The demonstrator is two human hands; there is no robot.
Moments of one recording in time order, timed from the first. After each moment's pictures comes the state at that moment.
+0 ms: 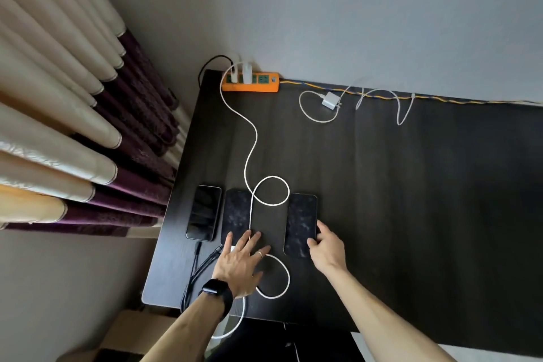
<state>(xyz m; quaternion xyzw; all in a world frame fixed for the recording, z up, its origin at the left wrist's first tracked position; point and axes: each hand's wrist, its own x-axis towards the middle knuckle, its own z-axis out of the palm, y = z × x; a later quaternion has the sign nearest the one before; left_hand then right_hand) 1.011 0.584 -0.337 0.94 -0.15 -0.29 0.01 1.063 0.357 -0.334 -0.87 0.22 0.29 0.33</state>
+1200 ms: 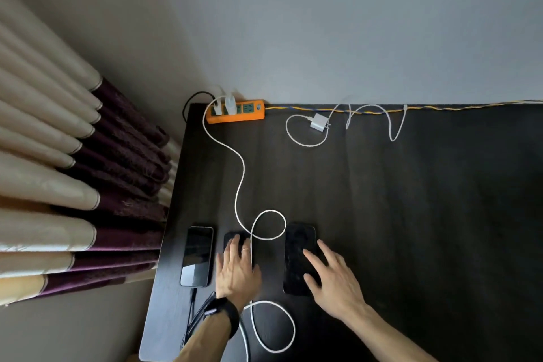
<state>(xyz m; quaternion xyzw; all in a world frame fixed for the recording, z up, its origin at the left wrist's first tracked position) 1.082 0.558 -0.318 0.96 0.10 -0.24 0.11 1.070 0.324 -0.319 -0.94 -0.06 0.27 0.19</state>
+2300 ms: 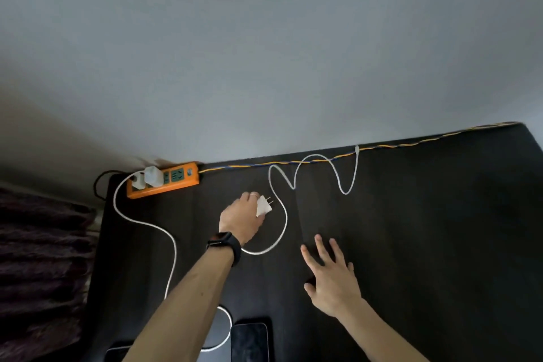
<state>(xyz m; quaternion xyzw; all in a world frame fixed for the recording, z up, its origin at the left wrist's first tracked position) 1.412 0.410 -0.332 0.98 -0.08 -0.19 0.08 1.264 0.210 -0.342 -0.93 0.00 0.36 0.11</state>
